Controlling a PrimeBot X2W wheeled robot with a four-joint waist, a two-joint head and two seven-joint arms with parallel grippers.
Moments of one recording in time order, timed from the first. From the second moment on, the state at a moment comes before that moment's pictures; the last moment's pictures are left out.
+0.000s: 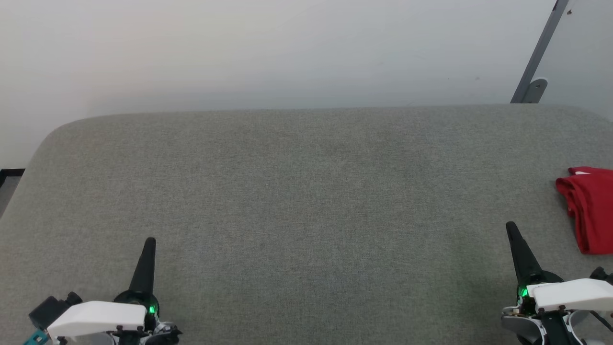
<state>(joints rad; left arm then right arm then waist) -0.03 0.07 0.07 0.21 -1.37 -0.13 0.02 -0.05 -0.09 -0.10 0.22 1.37 0.13 0.06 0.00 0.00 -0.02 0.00</state>
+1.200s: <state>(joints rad) -0.10 0.06 0.09 0.24 -1.61 -0.13 0.09 -0.10 -0.05 -0.11 0.24 1.59 0.13 0.11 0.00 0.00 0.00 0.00</state>
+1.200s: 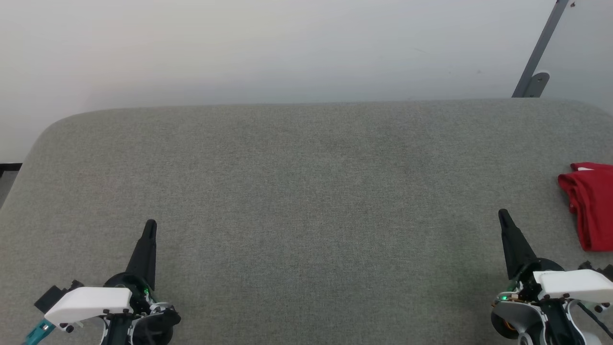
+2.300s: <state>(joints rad) -0.10 0.06 0.10 0.25 -1.63 -0.13 0.10 -0.11 -0.05 -0.11 0.24 1.61 0.13 0.12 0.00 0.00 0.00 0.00</state>
